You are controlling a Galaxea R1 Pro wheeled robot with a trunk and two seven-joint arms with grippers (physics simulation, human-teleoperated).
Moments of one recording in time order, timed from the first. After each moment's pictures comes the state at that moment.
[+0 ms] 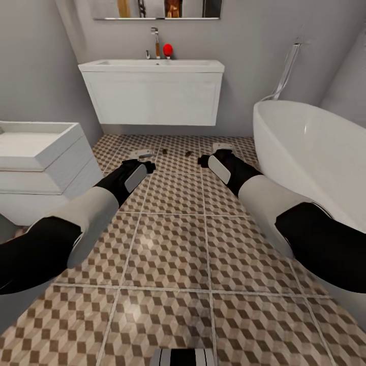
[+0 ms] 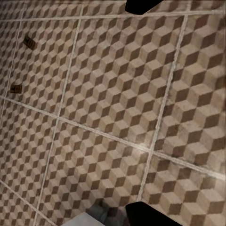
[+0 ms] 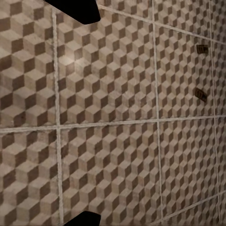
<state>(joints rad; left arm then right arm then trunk) -1.49 -0.11 -0.37 -0.32 0.58 0.35 0.43 -1.58 0.17 0.50 -0.26 -0.65 0.40 -0.38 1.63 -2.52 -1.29</state>
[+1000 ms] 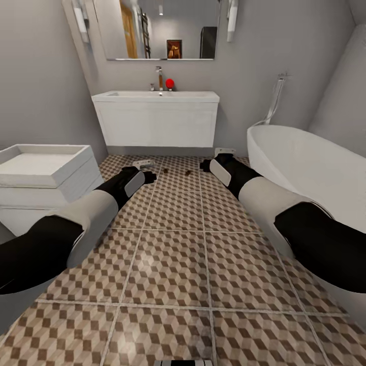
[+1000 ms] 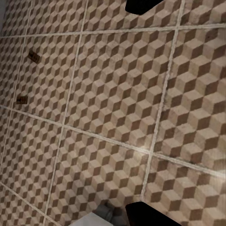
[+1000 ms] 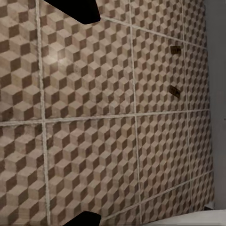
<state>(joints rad) -1.49 -0.11 -0.37 -0.22 0.58 0.39 0.34 -1.58 0.17 0.50 -0.21 -0.65 0.40 -0.38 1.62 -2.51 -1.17</state>
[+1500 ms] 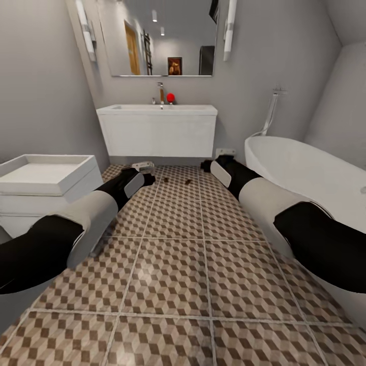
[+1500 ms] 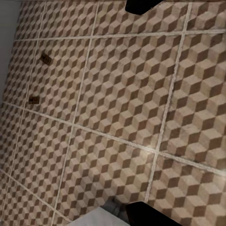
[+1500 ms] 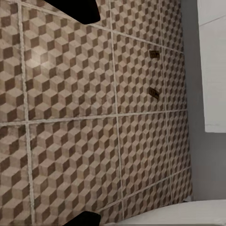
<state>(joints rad) -1.49 -0.11 -0.36 -0.19 0.59 0.39 0.35 -1.58 0.17 0.50 -0.18 -0.65 0.35 -0.37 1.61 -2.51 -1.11</state>
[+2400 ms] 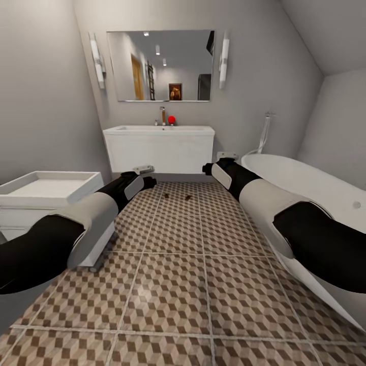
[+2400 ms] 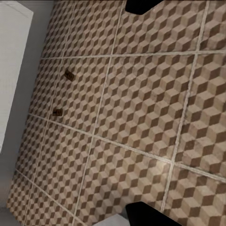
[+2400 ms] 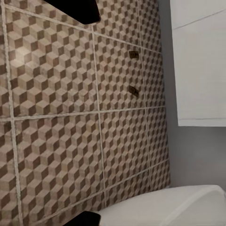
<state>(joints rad) -1.49 -0.11 -0.37 -0.14 0.62 0.36 0.30 -1.58 0.17 0.50 -0.14 -0.65 0.35 -0.37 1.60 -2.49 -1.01</state>
